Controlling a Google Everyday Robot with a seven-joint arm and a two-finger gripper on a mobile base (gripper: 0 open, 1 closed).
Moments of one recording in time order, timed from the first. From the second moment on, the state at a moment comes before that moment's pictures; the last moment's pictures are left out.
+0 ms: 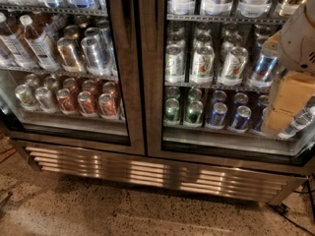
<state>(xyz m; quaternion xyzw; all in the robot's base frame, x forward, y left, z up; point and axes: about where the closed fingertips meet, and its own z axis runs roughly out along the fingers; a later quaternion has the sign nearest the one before) 0.444 -0.207 0.965 -0.60 0.78 -0.04 0.15</state>
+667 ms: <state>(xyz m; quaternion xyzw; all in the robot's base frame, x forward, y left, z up) 0.429 -0.169 0.925 -0.61 0.78 -0.03 0.16</state>
